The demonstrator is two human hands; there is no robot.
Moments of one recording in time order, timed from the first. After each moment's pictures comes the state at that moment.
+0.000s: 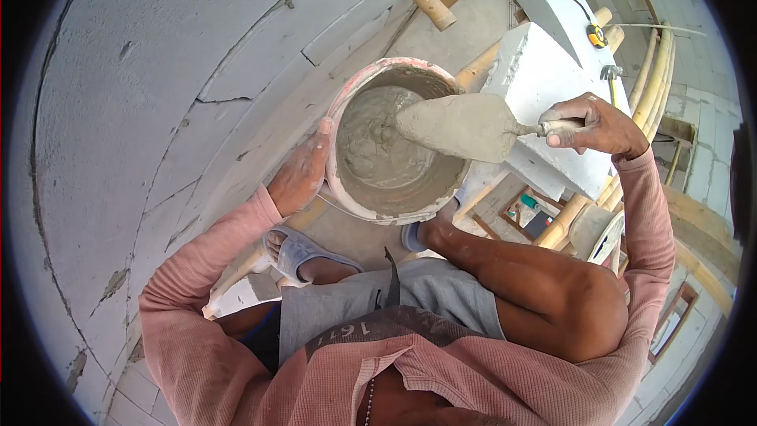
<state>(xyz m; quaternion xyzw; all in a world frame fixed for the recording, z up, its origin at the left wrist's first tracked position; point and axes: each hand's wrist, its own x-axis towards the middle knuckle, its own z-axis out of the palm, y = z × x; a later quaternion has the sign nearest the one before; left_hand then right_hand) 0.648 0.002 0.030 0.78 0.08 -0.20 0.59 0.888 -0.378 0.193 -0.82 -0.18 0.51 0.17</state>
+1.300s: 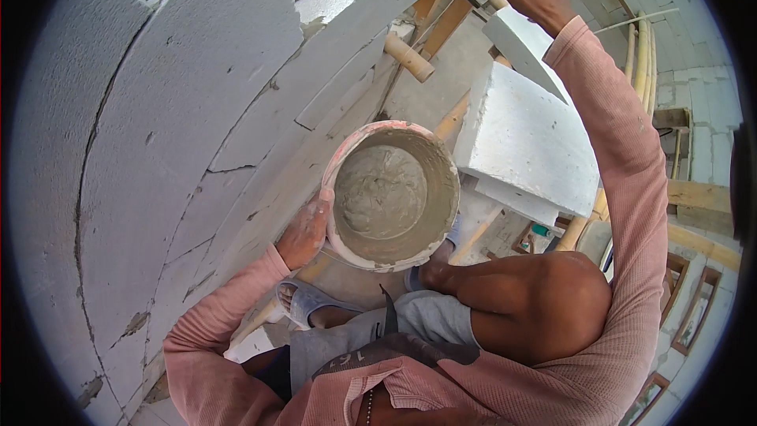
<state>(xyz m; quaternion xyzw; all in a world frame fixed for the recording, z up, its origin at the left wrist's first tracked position) 0.651 -0.003 0.043 0.83 0.02 -0.13 0.55 1.077 -0.301 0.172 -0.95 -0.29 -0.10 0.05</state>
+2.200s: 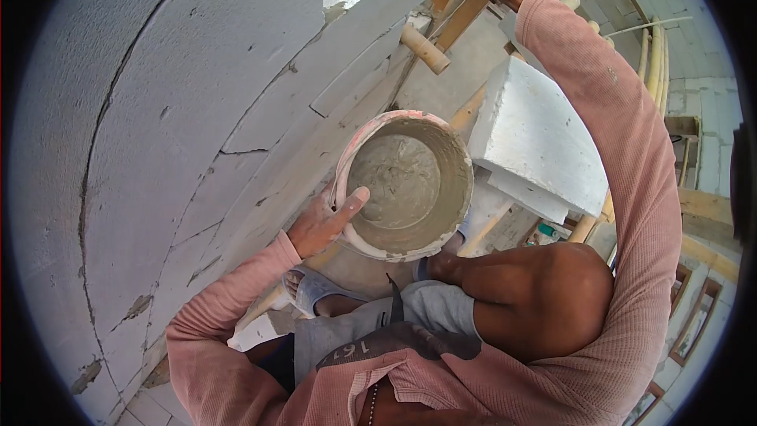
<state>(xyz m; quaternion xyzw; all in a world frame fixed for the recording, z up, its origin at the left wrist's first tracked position) 0.653 -0.008 0.046 0.77 0.08 -0.22 0.59 1.056 -0.229 0.155 -0.94 -0.32 -0.10 -0.03</state>
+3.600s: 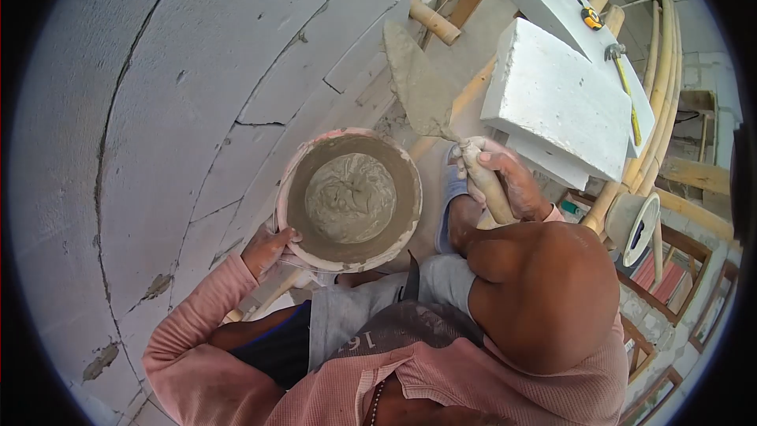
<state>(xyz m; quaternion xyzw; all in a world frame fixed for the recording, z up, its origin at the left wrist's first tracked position) 0.518 0.094 0.057 0.53 0.40 -0.33 0.67 0.729 -0.316 0.096 -0.46 0.03 0.44 0.77</state>
